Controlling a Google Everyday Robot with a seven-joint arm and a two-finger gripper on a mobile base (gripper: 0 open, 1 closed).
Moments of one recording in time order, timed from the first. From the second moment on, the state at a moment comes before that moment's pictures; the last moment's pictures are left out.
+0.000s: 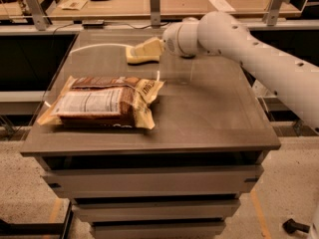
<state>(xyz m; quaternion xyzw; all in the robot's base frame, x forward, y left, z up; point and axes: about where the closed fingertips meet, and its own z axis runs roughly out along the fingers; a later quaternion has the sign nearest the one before) 0.768 0.007 0.906 -0.33 0.76 0.18 0.53</state>
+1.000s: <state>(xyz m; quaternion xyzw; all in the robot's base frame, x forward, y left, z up) 0.817 0.018 0.911 -0.45 0.70 0.23 0.52</state>
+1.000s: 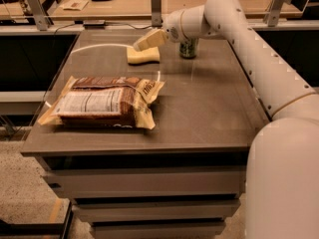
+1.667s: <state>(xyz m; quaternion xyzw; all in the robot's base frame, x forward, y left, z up) 0.820 0.022 0.900 -0.48 0.70 0.23 0.49</state>
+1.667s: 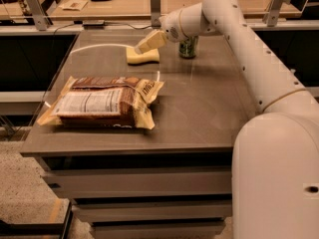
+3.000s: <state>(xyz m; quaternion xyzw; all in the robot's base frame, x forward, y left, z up) 0.808 0.030 0.836 -0.44 0.73 0.24 0.46</state>
